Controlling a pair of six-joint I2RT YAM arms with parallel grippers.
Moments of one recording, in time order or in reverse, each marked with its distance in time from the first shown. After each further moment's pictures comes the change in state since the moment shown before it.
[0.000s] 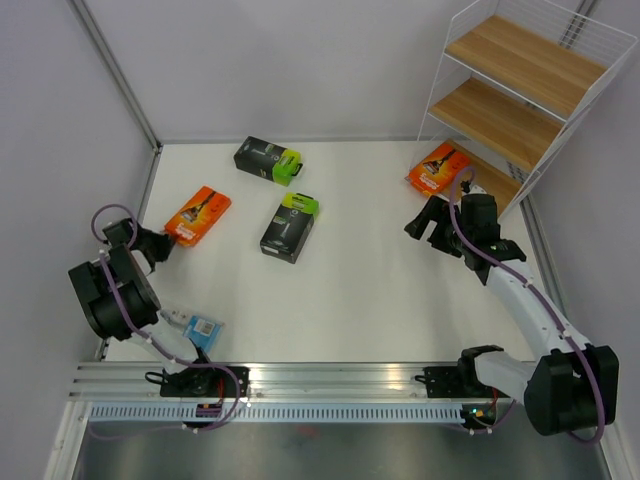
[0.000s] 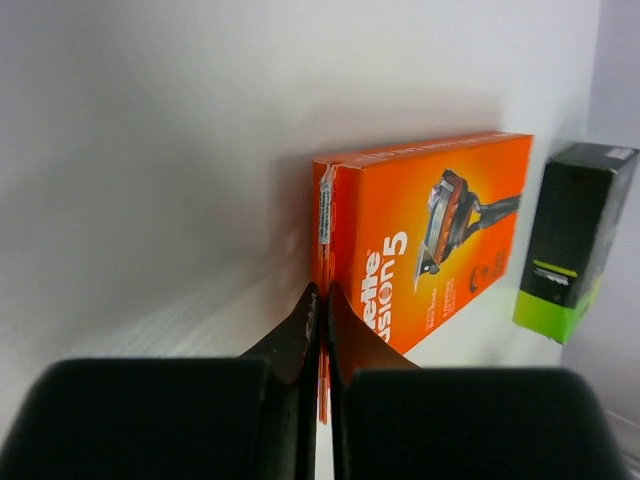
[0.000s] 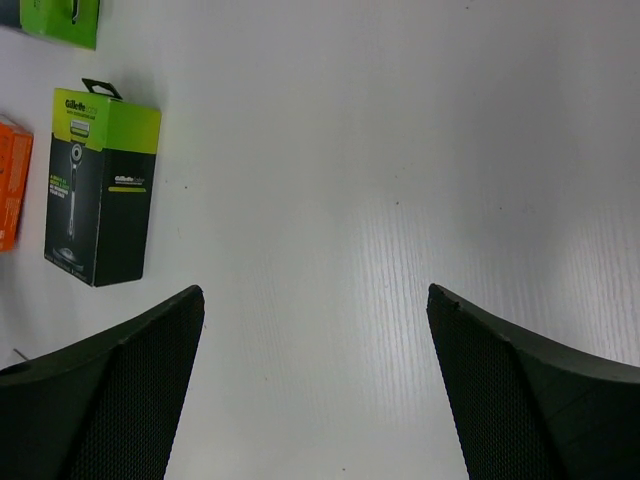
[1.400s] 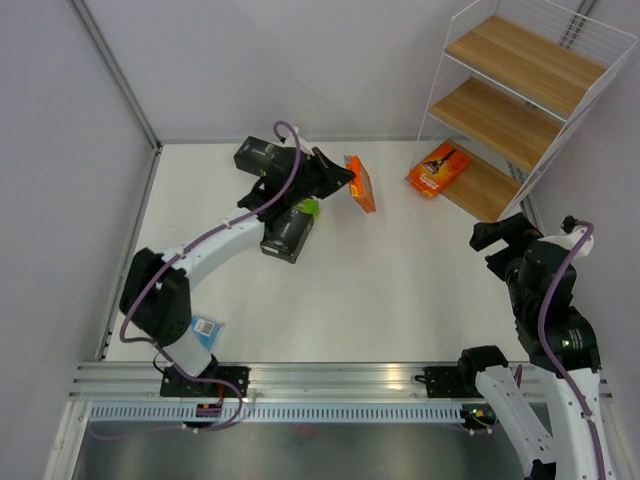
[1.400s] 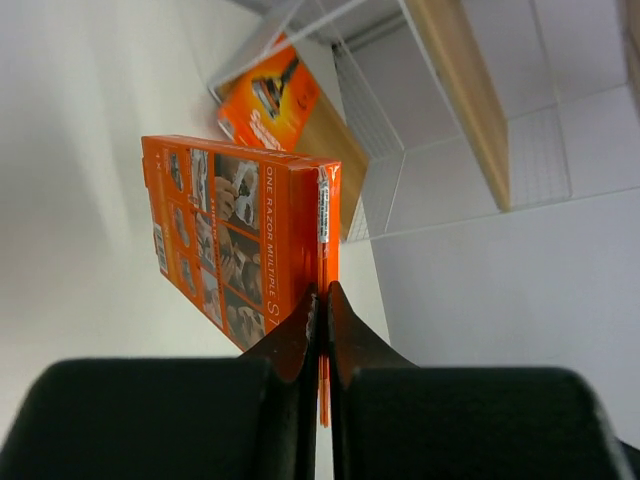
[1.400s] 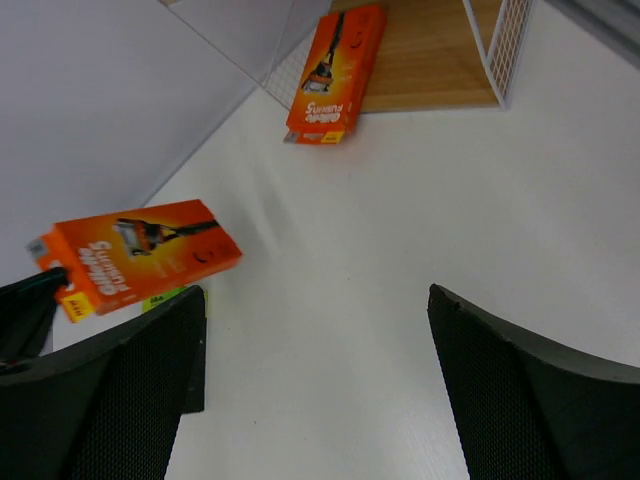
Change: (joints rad) left arm -1.157 -0.133 0.537 -0.164 -0.226 -0.103; right arm 0.000 -0.581 0.172 -0.472 0.474 0.214
